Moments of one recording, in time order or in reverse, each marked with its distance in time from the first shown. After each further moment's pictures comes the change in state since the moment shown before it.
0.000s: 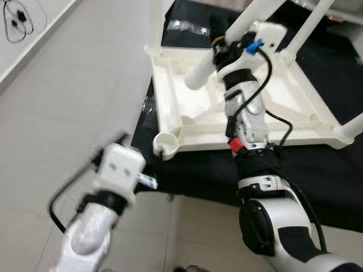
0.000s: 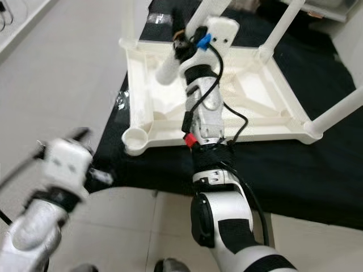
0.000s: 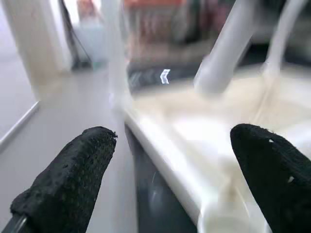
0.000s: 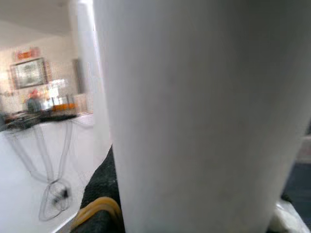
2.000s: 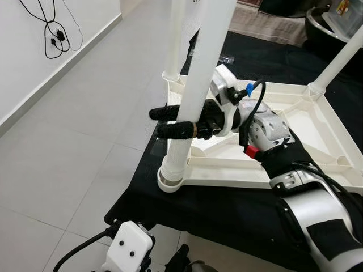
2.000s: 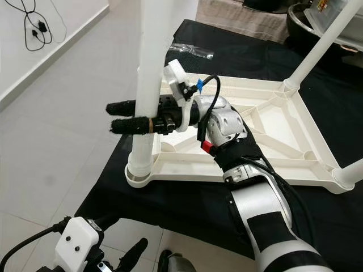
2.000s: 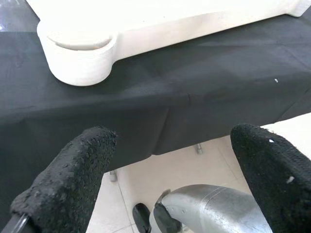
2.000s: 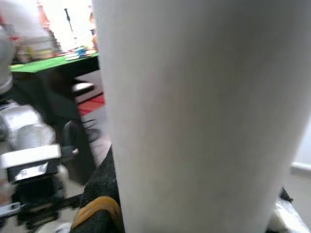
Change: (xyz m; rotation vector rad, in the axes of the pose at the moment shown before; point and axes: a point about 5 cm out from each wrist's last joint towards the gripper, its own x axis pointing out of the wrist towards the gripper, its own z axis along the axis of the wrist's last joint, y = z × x) left arm -0.124 -0.044 -0.056 -0.282 0.546 -0.480; right arm -0.067 0.063 -0.030 0.406 0.549 1.655
